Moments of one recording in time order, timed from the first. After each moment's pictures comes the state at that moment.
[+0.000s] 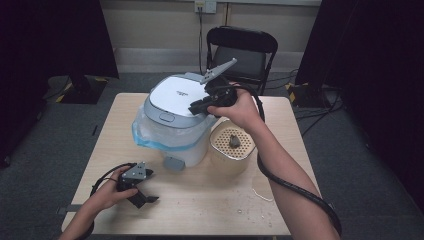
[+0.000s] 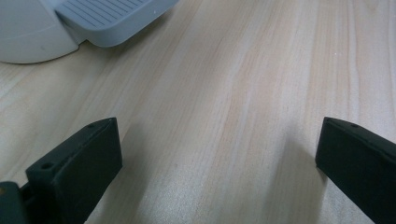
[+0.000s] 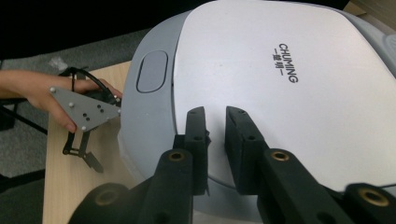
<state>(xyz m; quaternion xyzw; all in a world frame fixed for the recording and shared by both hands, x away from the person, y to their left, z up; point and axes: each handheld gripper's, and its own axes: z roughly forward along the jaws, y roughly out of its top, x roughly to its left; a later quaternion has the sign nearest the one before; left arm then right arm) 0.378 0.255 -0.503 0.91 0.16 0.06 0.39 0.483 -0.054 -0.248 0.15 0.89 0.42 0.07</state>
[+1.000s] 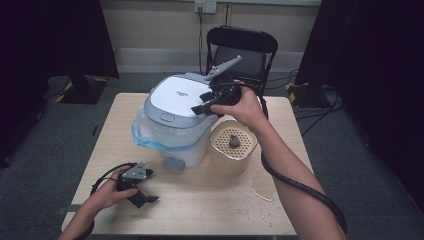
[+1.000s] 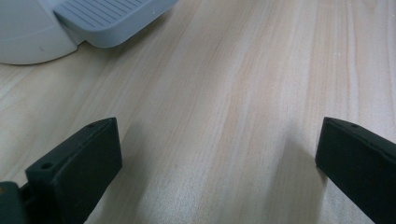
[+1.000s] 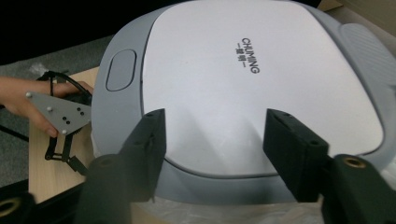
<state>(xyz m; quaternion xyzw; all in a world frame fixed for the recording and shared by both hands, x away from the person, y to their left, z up) 0.379 0.255 -0.503 0.91 0.16 0.06 0.38 0.490 -0.064 -0.245 0.19 0.88 0.42 0.09</state>
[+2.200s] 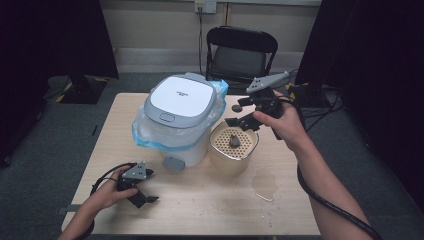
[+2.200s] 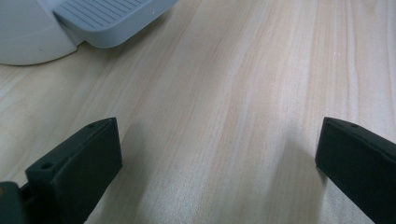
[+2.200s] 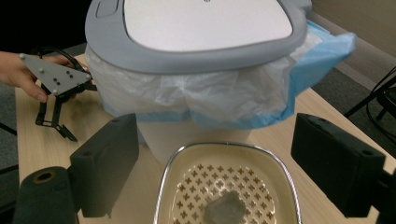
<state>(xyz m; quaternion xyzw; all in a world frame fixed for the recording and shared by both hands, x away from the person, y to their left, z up) 0.379 0.255 -0.503 0.91 0.16 0.06 0.39 0.456 -0.154 -0.256 0.22 0.86 0.43 0.12</state>
